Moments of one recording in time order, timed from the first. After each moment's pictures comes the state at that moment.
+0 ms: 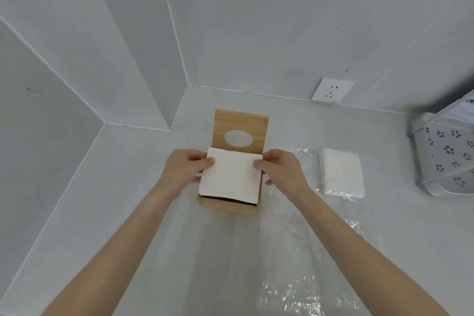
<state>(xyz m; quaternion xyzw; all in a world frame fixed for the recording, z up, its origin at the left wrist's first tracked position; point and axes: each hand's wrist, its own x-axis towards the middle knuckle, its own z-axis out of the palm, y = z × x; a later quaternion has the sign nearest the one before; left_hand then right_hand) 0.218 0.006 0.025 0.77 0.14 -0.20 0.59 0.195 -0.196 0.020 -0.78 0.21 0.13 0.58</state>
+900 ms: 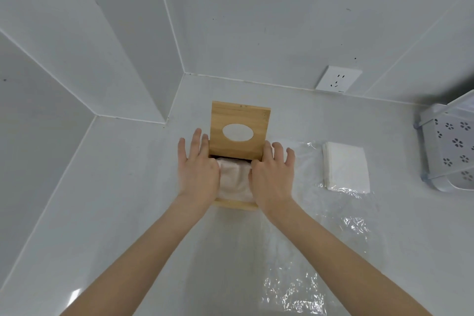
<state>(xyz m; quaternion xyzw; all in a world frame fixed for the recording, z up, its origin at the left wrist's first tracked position) 0.209 -0.026 -0.012 0.99 -0.11 -0.04 -0.06 0.186 -0.163 -0.009 -1.00 0.04 0.04 -0.04</state>
